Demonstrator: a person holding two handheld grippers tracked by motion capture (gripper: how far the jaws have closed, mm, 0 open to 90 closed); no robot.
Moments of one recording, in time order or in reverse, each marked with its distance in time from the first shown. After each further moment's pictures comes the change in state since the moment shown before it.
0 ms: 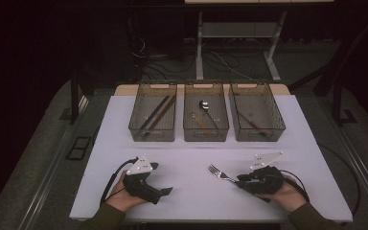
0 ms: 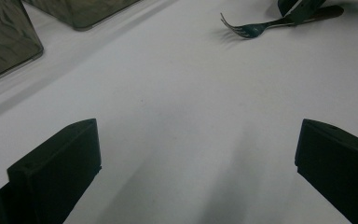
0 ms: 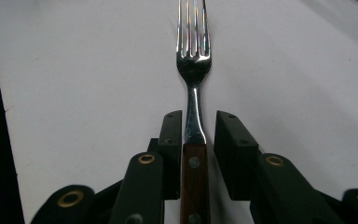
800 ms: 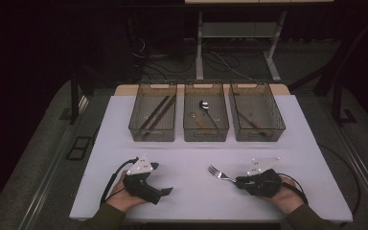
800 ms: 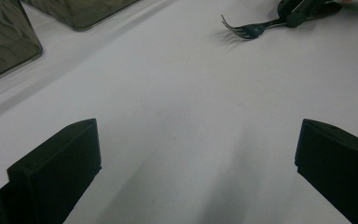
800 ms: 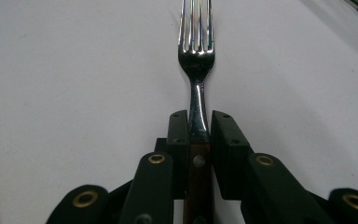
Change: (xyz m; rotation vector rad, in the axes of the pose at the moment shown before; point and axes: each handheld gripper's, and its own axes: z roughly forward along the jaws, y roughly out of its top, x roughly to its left) left arm 0.000 0.000 0.000 0.000 -0.001 0.001; right arm 0.008 -0.003 0.005 0.001 -0.048 -0.093
